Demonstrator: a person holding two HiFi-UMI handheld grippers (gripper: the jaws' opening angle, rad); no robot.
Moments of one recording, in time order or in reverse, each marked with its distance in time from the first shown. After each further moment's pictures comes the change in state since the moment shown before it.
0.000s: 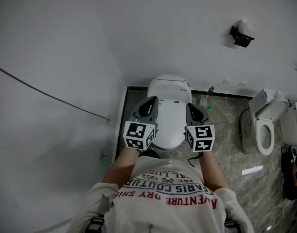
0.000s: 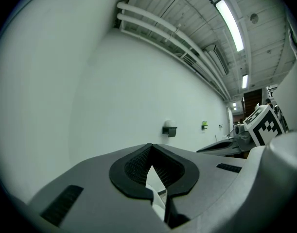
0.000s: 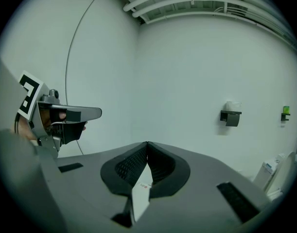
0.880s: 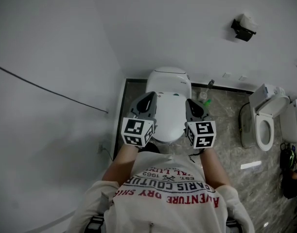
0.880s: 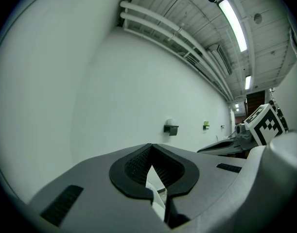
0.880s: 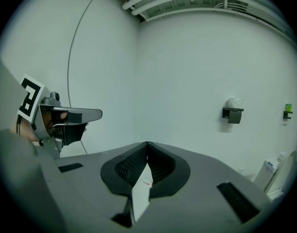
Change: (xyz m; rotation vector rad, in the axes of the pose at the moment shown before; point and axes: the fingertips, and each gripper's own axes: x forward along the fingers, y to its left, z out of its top) left arm -0.004 0.000 -0.010 -0.024 0.013 0.020; right arm -0.002 0.000 -0.008 0.008 0.022 0.024
